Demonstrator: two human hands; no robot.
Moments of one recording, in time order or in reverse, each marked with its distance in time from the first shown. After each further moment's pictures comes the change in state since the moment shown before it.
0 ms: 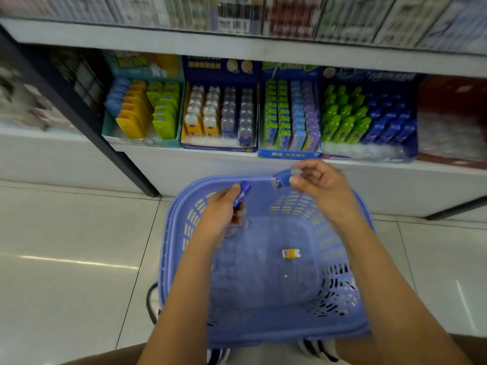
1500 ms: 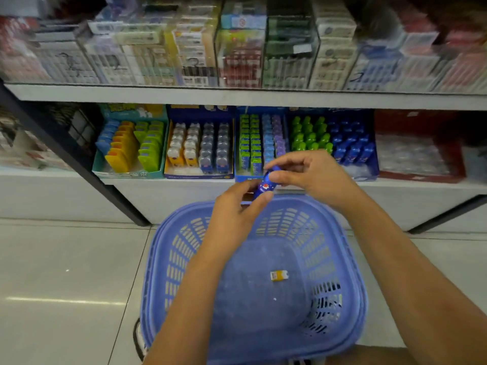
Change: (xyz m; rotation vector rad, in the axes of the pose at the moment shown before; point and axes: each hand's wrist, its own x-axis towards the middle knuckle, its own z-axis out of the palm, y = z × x) left_hand -0.047 0.058 0.061 0.461 -0.085 0.638; right_hand 0.011 -0.091 -0.029 -0.262 -0.275 -0.129
